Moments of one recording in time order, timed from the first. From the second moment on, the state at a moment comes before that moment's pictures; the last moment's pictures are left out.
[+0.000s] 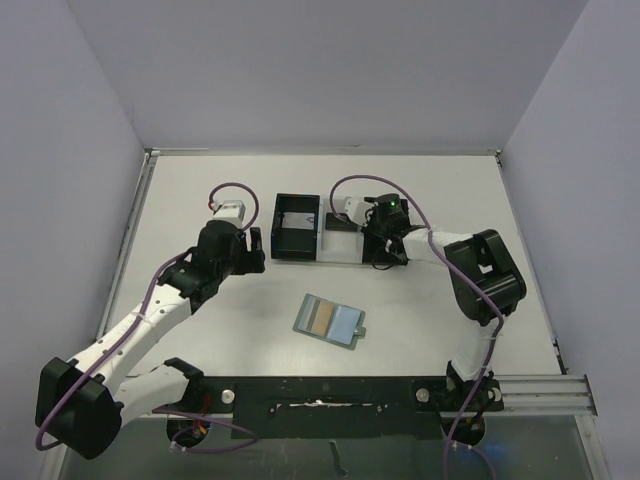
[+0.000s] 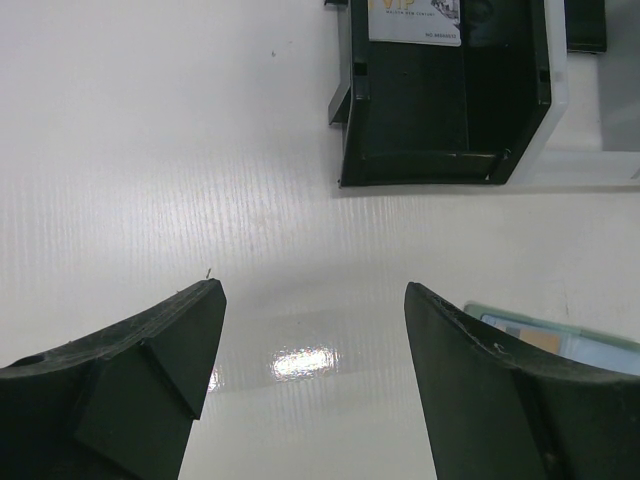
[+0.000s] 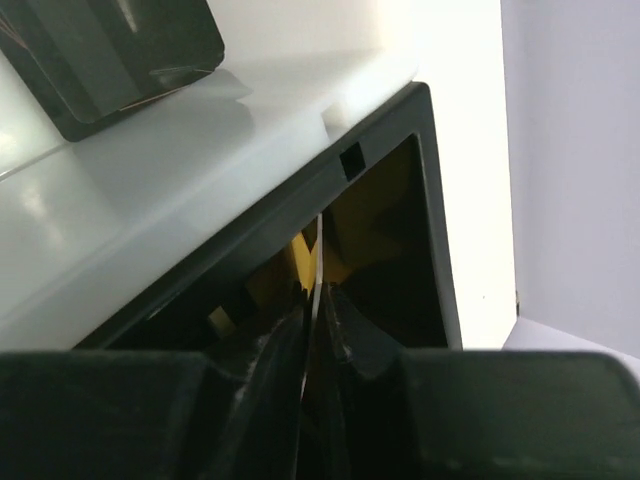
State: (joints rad) left arm -0.49 1.07 0.76 -0.35 -0.21 -0.38; right arm 0.40 1.87 1.02 0.19 0.17 -0.99
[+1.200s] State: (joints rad) left arm -0.49 1.07 0.75 -0.34 -0.18 -0.38; right arm 0.35 1.86 1.05 0.10 0.09 -0.89
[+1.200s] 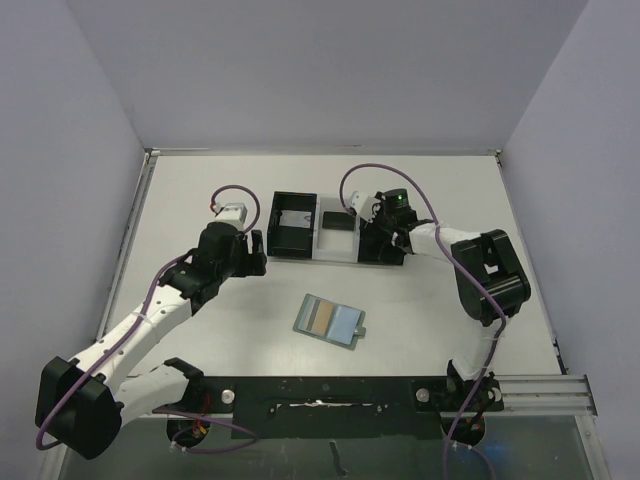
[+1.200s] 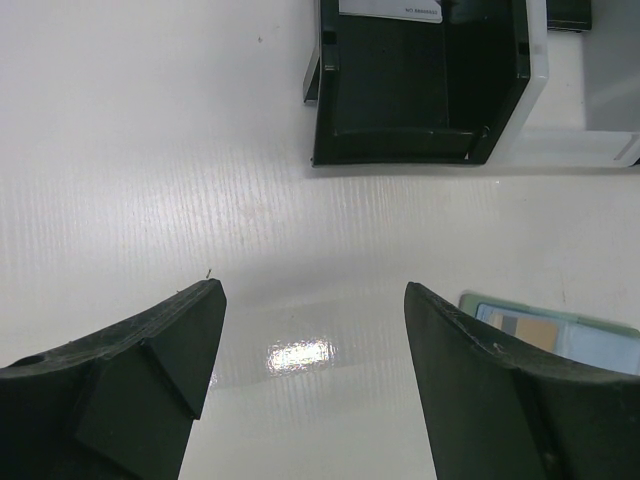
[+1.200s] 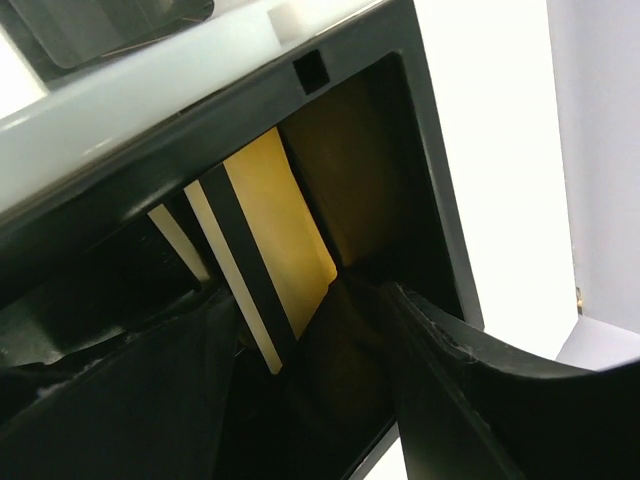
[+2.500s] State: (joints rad) left arm -0.49 1.07 0.74 -0.34 -0.15 -0.38; right arm 0.38 1.12 0.79 0.31 -0.05 -0.15
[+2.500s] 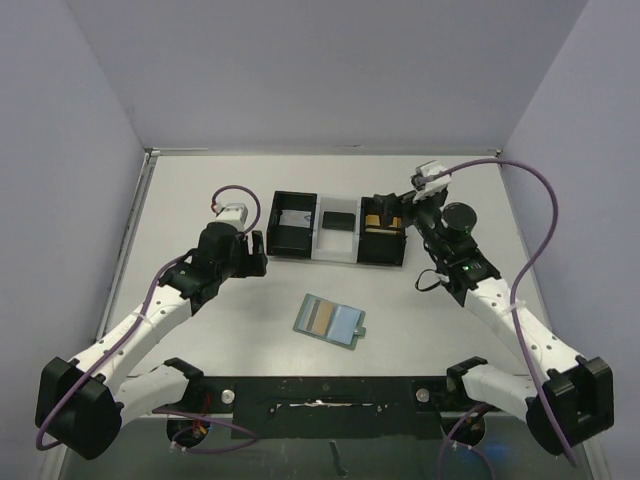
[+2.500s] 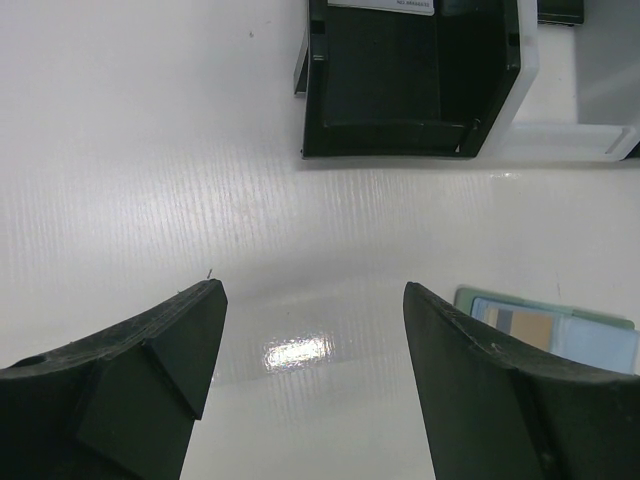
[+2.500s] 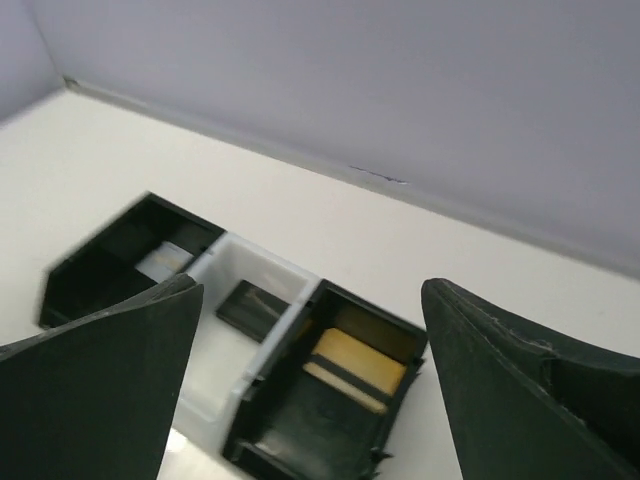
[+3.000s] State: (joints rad) left arm -0.45 1.07 0.75 -0.35 -0.16 -0.39; right arm 0.40 0.94 0.60 0.13 -0.01 0.72
